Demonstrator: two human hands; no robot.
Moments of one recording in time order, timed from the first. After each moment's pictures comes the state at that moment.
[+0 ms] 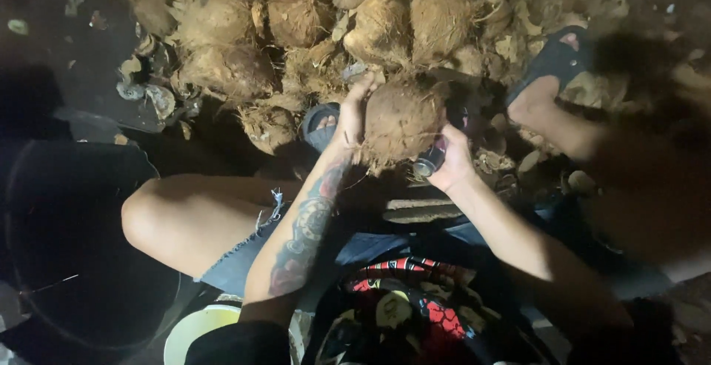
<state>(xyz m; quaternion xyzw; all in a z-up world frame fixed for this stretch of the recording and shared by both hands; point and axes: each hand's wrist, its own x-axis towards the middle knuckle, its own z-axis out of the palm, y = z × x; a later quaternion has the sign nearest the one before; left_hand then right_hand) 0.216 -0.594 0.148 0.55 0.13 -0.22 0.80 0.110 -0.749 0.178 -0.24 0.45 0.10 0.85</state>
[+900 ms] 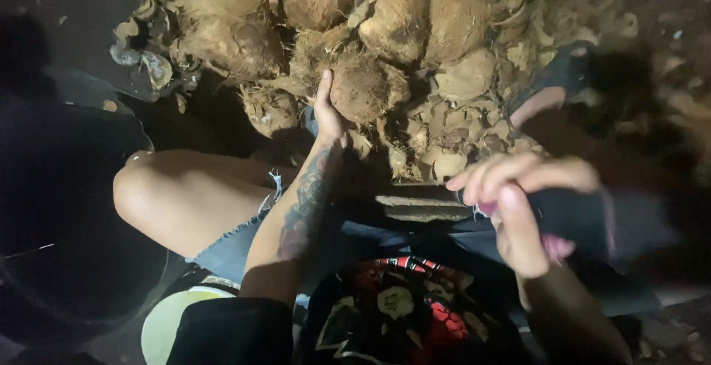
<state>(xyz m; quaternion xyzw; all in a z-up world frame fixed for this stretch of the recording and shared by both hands) 0.220 -0.542 0.140 0.36 0.31 -0.10 0.87 0.075 -0.761 0.344 -0.67 -0.08 -0.16 0.72</state>
